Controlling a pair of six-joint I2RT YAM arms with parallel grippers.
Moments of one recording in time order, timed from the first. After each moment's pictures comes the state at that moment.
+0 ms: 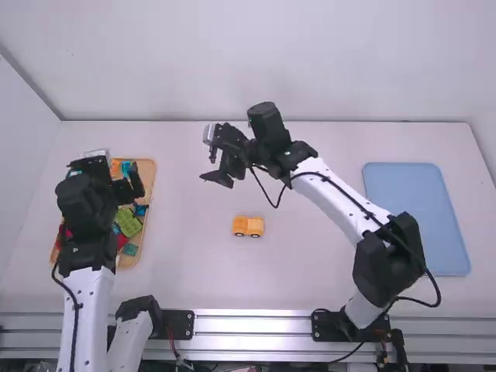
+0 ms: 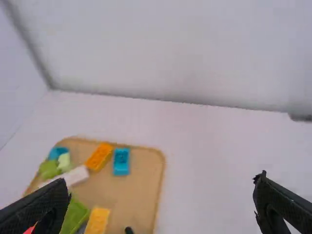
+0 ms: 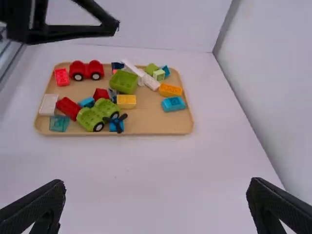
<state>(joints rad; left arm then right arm) 0.32 0.80 0.72 -0.27 0.03 0.00 0.61 1.78 1.49 -0.29 -0.73 -0.59</state>
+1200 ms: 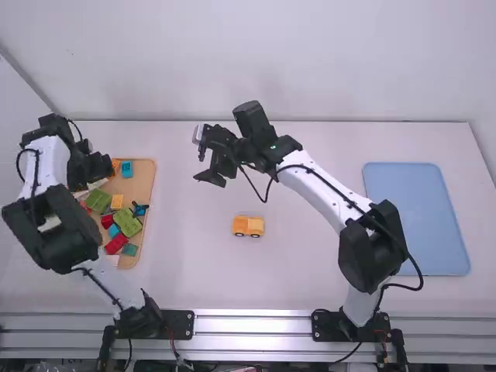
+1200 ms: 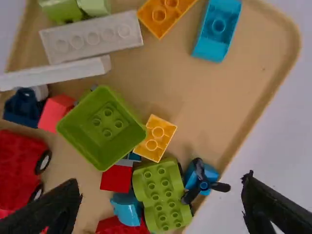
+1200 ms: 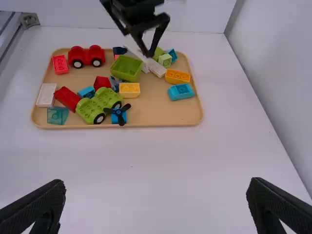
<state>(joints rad) 0.55 1.95 1.68 -1.11 0.06 0.03 0.63 1.87 1.59 -0.37 -0.69 -0.60</state>
